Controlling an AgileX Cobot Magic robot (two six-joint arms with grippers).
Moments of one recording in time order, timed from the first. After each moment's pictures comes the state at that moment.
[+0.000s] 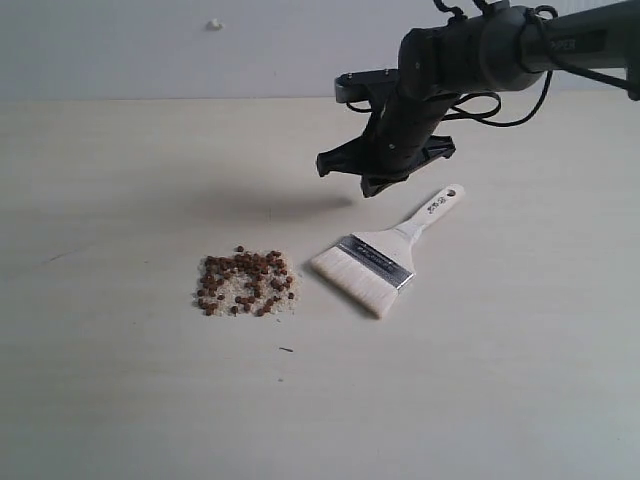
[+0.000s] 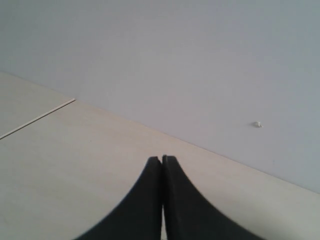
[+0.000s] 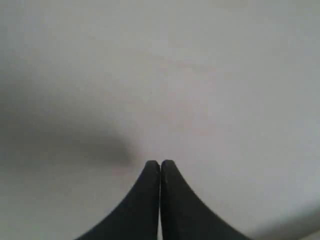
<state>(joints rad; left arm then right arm) -0.42 0.00 -0.06 1.23 0.46 -1.55 0.41 2.28 -1.66 0.09 0.68 0.08</state>
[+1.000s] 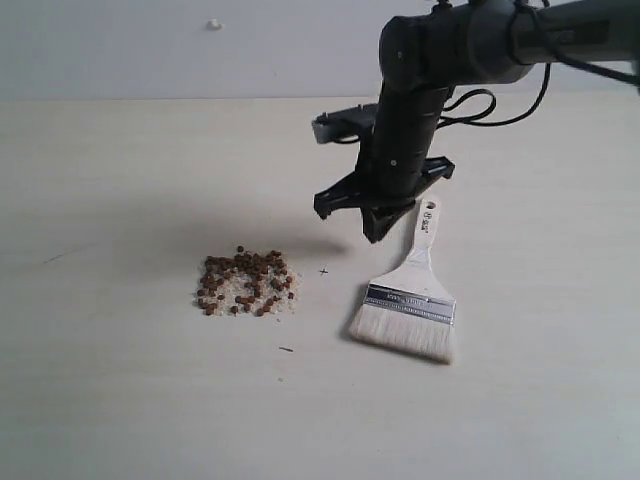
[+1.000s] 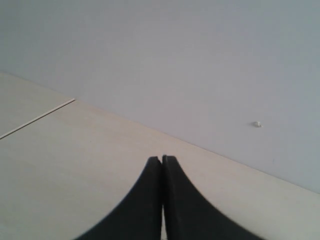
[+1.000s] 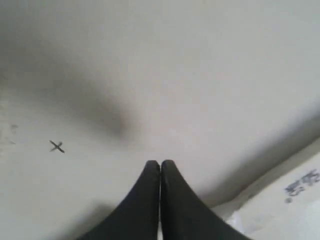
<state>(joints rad) -0.42 0.00 -0.06 1.23 0.46 -1.55 0.46 2.22 -1.64 0.13 1.01 -0.07</state>
